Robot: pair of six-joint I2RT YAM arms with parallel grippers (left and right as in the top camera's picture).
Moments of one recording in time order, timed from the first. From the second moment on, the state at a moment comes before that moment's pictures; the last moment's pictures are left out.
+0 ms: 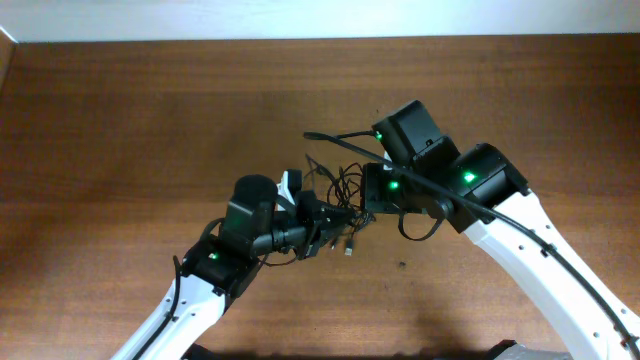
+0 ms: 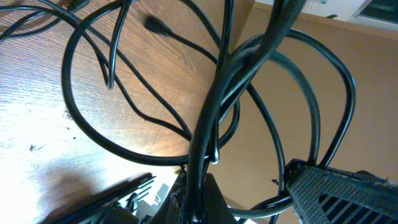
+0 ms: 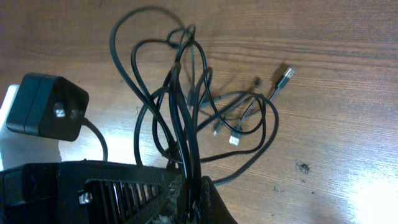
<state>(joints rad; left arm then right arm) -0.48 1.14 0.65 -0.03 0.63 -1.47 0.60 1.48 1.54 -1.16 -0.13 0.63</state>
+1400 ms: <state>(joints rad) -0.17 1.35 0.64 0.64 1.52 -0.18 0.60 1.73 1.72 -1.10 -0.19 0.37</state>
